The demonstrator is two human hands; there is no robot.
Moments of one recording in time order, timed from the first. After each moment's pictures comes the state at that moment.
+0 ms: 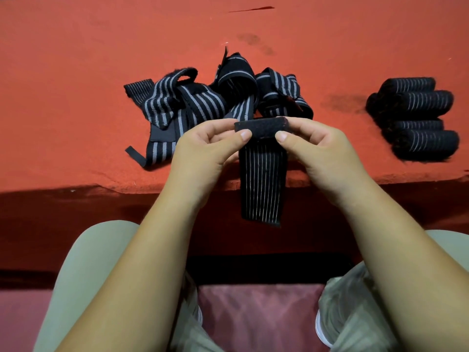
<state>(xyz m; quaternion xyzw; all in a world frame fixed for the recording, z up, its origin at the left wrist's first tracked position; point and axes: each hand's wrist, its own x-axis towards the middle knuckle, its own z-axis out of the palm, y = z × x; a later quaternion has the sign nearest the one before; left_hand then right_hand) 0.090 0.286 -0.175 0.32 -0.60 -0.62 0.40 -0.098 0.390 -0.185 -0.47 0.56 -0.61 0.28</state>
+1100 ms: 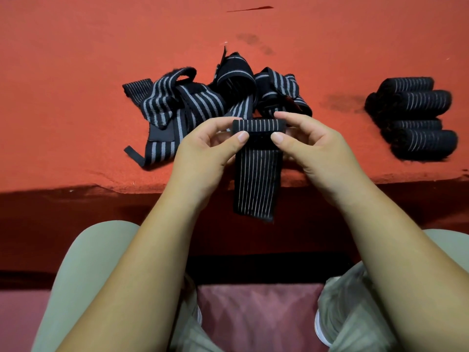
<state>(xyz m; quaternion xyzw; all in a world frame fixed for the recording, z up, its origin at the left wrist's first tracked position) 0.090 0.286 -0.181 0.31 -0.63 -0.59 0.40 -0.101 0.385 -0.189 -0.45 0.58 -0.62 0.28</state>
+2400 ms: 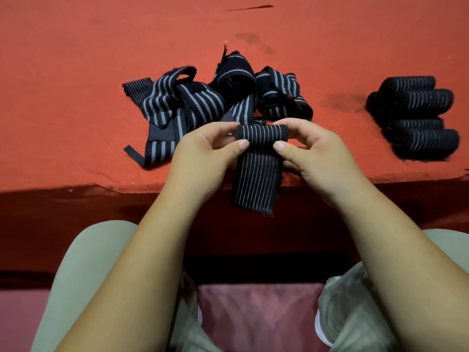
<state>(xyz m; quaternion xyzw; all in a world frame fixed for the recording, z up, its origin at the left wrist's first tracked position) 0.096 0.287 -0.175 0.37 -0.70 -0.49 0.36 -0.098 0.386 -0.193 -0.46 0.58 -0.60 0.30</state>
